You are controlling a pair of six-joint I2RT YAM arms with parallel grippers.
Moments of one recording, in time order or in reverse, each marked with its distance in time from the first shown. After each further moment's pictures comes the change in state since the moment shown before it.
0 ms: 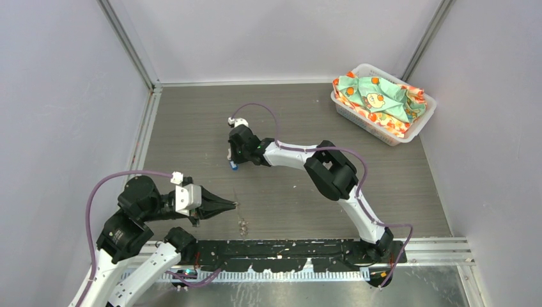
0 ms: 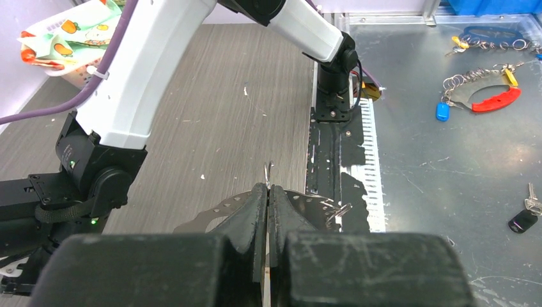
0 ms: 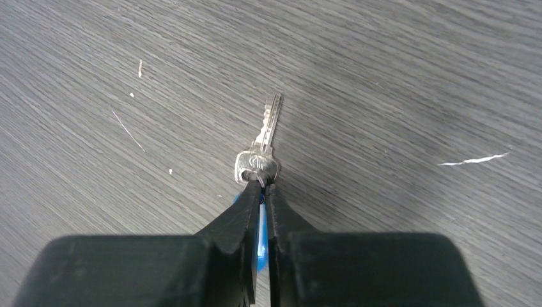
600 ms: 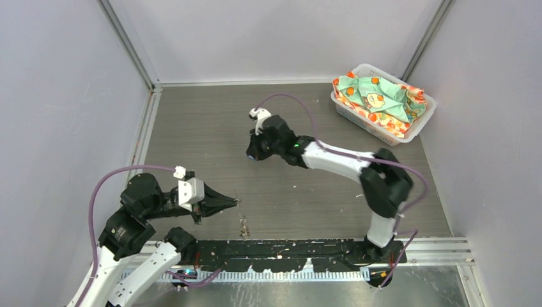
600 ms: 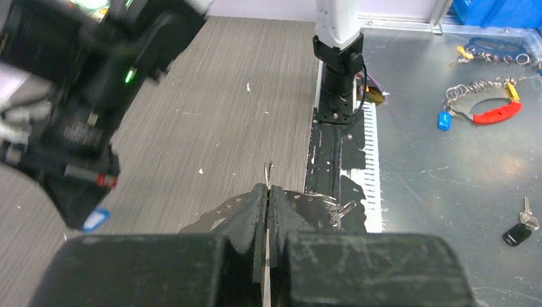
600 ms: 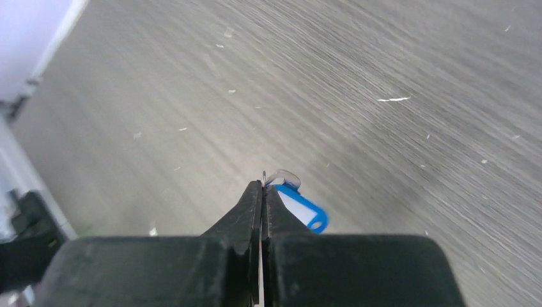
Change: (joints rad) left arm 0.000 0.014 -0.002 0.008 -0.028 -0.037; right arm -0.068 -0.426 -0.386 0.086 -0.183 -0.139
